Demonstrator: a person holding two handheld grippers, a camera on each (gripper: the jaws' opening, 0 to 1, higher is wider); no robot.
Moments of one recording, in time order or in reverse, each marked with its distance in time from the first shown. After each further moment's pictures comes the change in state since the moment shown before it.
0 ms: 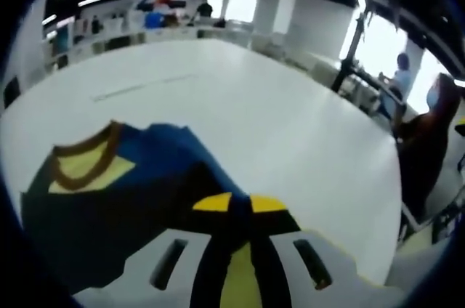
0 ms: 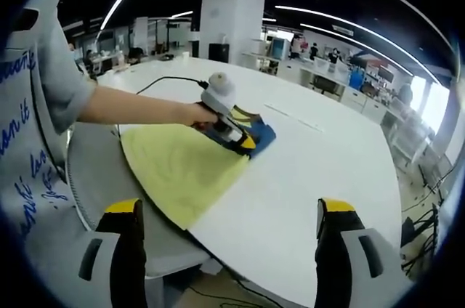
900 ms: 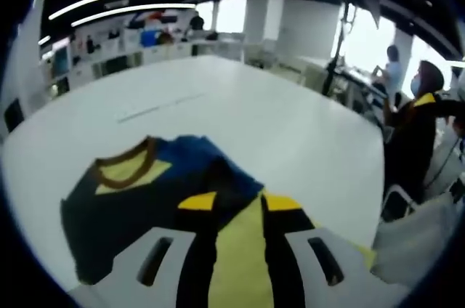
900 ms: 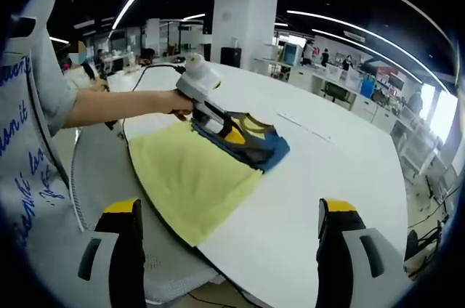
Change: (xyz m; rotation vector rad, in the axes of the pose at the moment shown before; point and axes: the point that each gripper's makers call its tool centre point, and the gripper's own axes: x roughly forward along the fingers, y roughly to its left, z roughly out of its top) left arm -0.092 0.004 0.005 0.094 -0.042 -0.007; right arm 0.019 0.017 0.027 -0.035 -0.028 0.060
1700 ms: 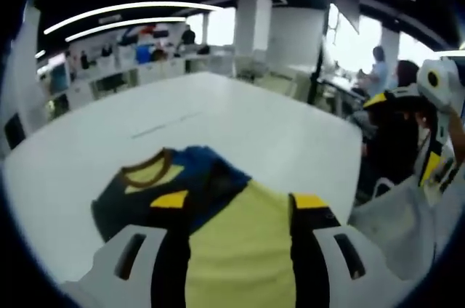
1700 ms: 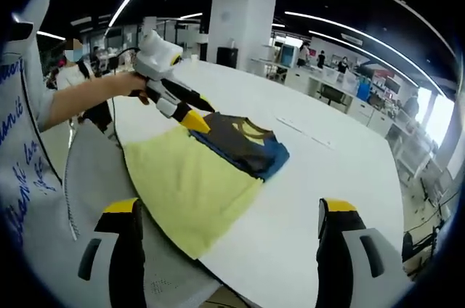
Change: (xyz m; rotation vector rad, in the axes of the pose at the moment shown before) left arm -0.095 -0.002 0.011 0.056 -0.077 -0.028; right arm 0.018 0.009 0.020 -0.015 0.012 -0.041
